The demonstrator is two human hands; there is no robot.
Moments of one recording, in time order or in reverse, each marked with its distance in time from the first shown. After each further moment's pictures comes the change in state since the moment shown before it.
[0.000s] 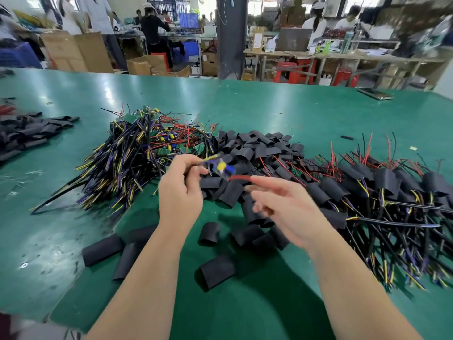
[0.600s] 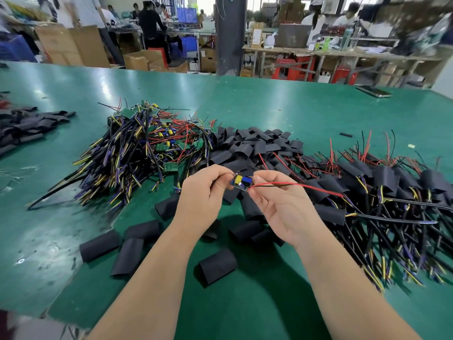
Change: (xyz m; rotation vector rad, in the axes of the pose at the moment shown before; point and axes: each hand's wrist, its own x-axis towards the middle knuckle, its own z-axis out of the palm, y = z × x) left_hand -0.009 0.010 0.014 -0.003 -0.282 0.096; right_hand 0.005 0.009 0.009 0.511 -0.018 -0.001
